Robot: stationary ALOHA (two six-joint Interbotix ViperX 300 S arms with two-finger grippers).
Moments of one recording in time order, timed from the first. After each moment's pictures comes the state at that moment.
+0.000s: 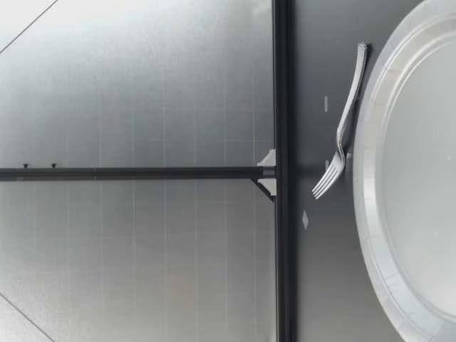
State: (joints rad) left arm 0.00 -0.96 1.17 0.00 -0.29 0.00; right arm 0.00 -0.96 1.17 0.00 -0.30 0.00
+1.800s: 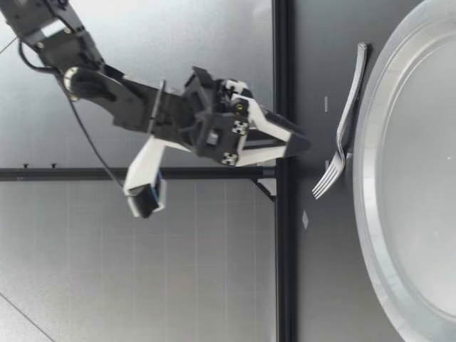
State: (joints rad) left arm -0.02 -0.91 1.25 -0.13 -0.15 0.00; right arm -0.38 0.29 0.21 0.02 0.81 0.05
